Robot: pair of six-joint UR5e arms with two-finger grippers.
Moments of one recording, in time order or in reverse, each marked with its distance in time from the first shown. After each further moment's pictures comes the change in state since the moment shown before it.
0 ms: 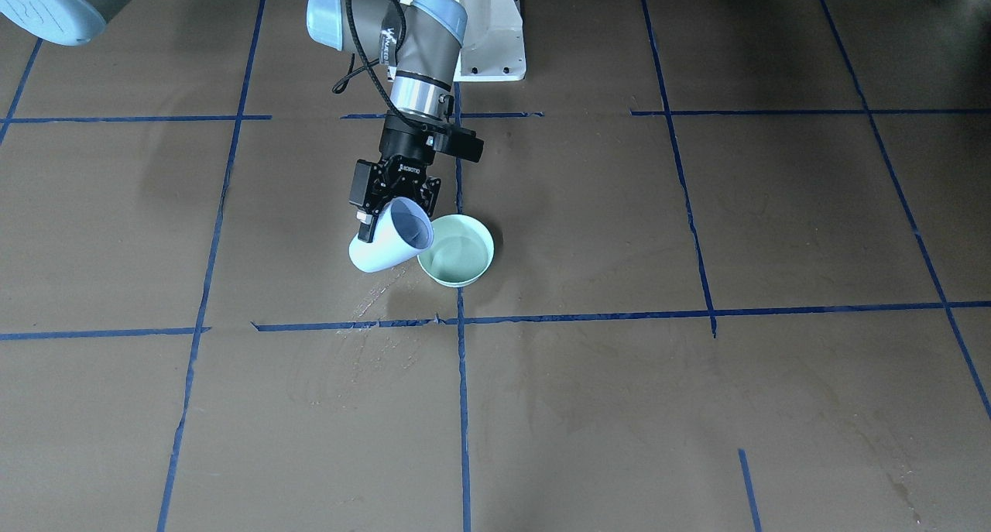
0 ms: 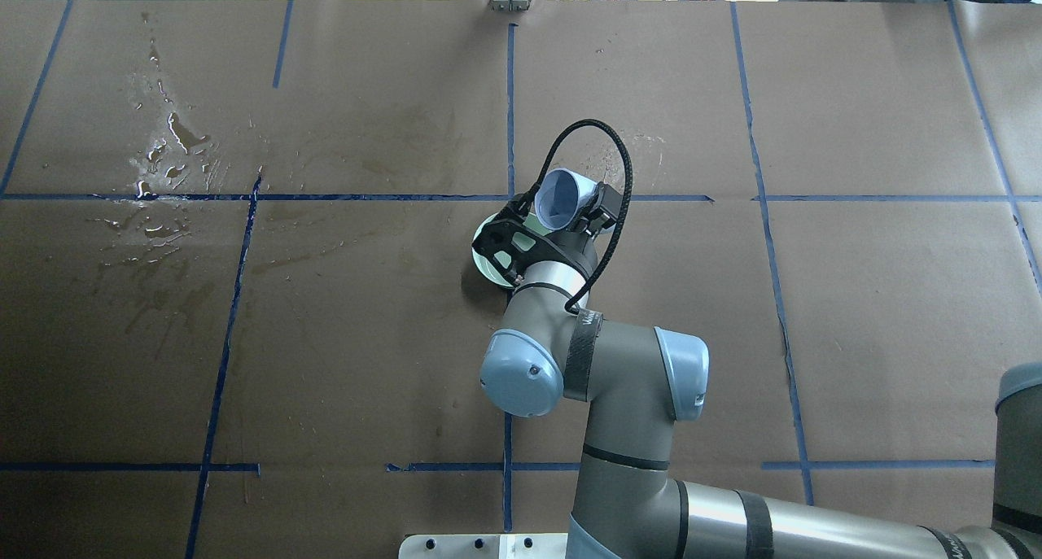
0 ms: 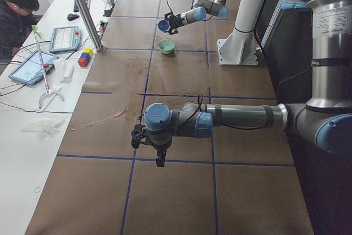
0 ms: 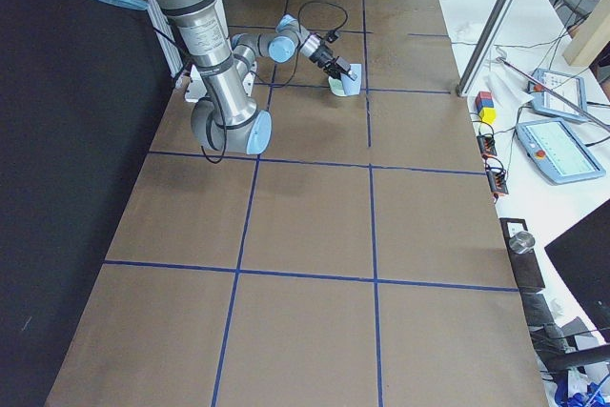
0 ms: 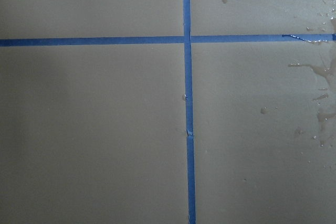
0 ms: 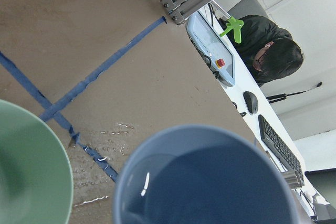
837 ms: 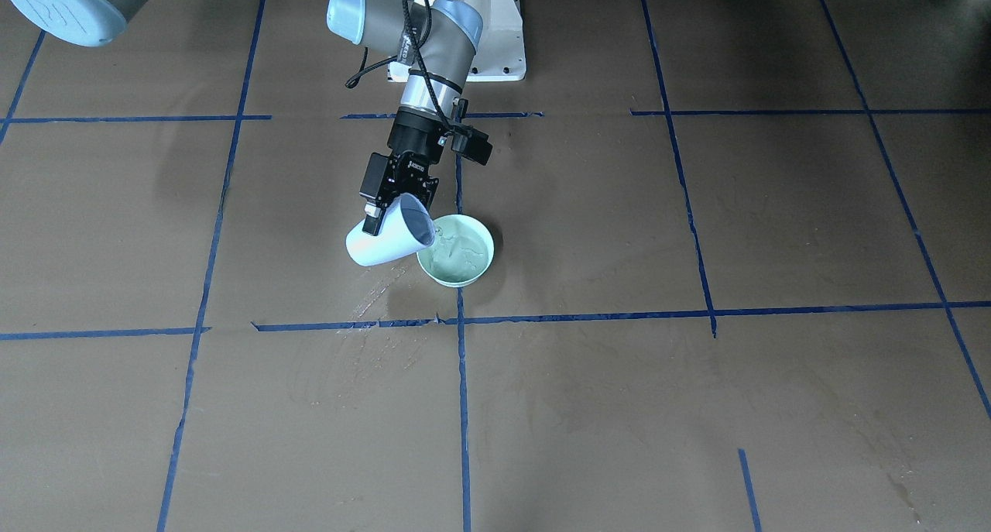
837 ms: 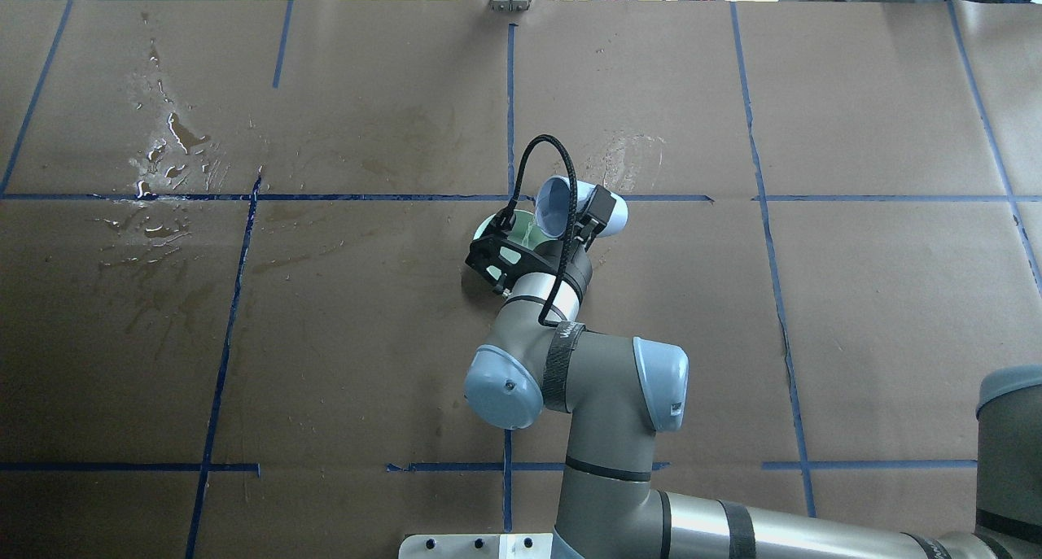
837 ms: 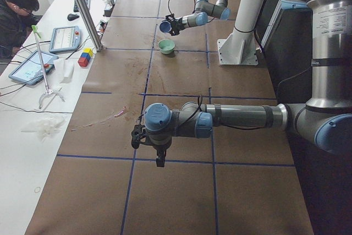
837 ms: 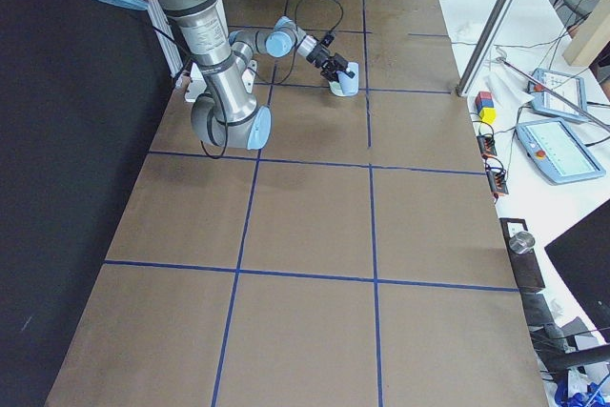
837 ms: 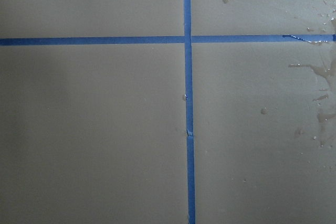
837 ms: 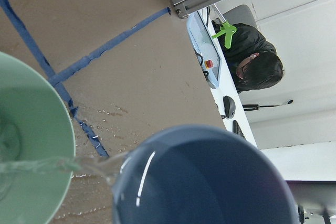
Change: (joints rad) left arm 0.000 -0.001 0.001 0.002 -0.002 -0.002; right arm -0.032 0.036 -0.017 -0.172 -0.076 -0.043
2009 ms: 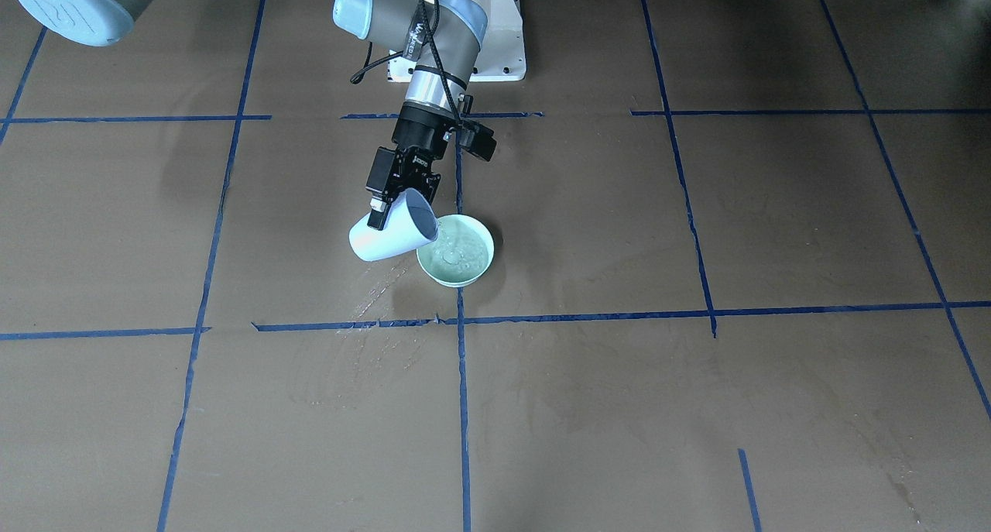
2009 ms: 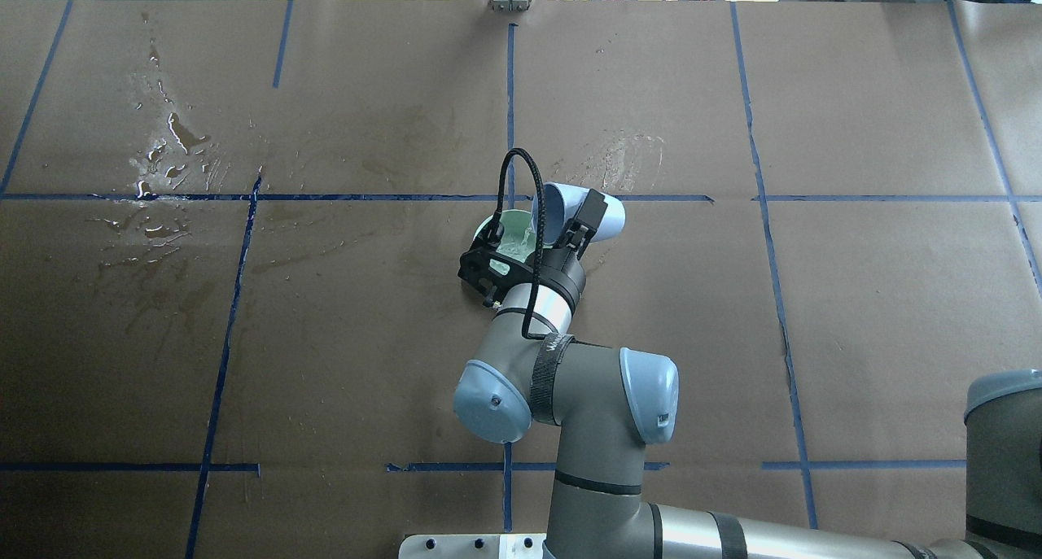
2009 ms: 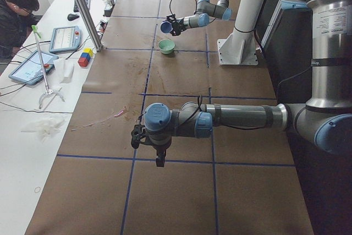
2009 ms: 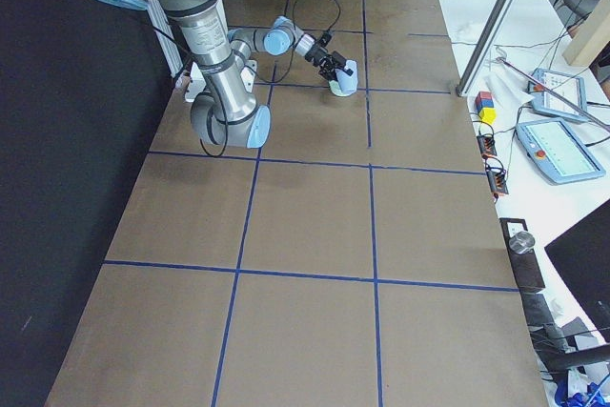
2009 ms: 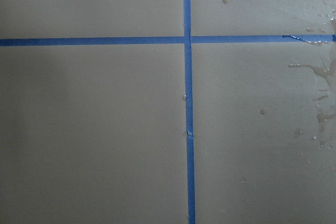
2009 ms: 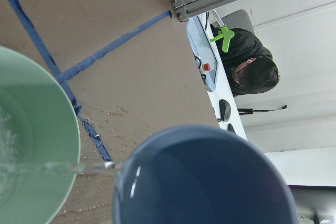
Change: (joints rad) left arm -0.001 -0.001 0.000 0.000 0.000 0.001; right arm -0.009 0.011 -0.002 -0.024 -0.017 -0.004
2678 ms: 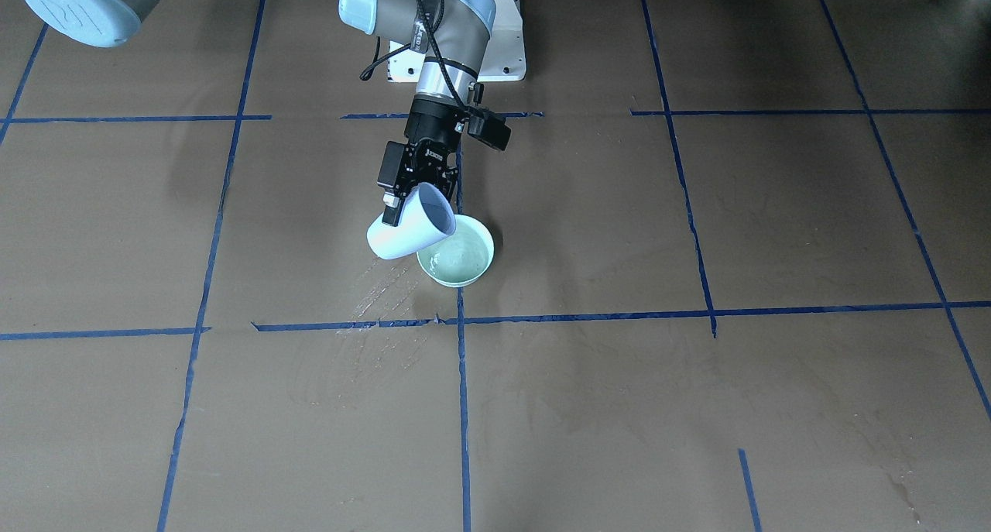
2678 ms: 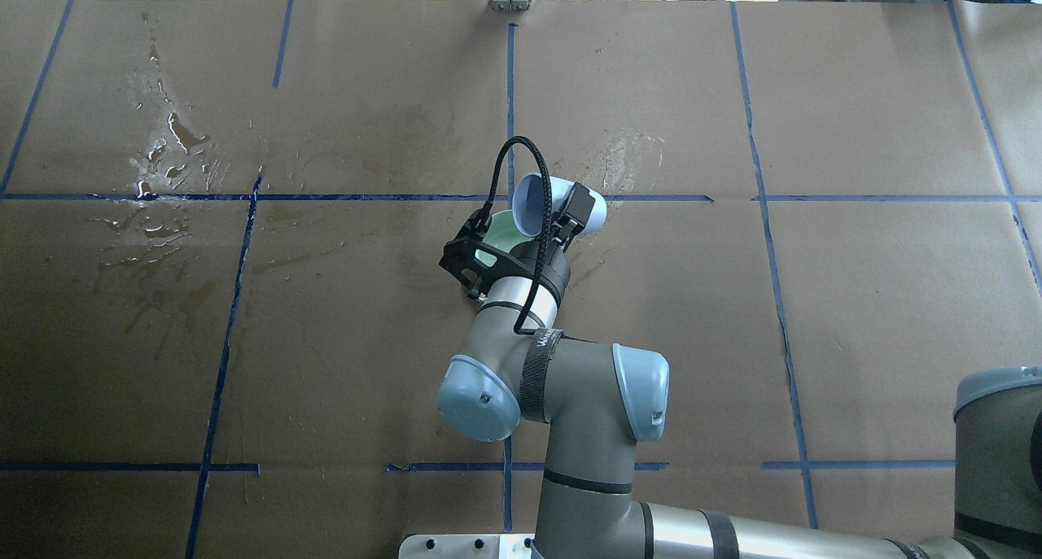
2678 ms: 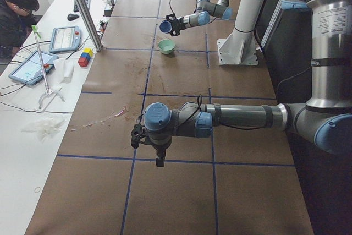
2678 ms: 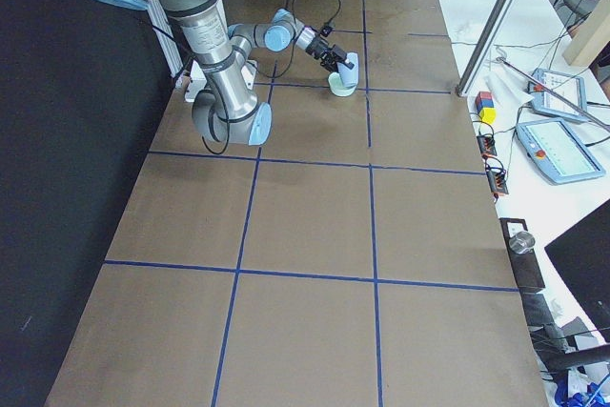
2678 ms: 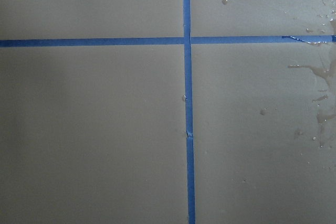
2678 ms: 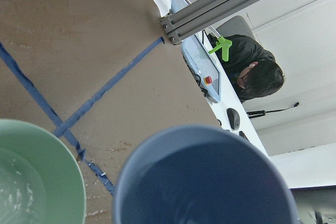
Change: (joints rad) left arm 0.000 0.000 -0.001 -0.002 0.000 0.000; right arm 0.008 0.021 0.006 0.107 0.022 0.069
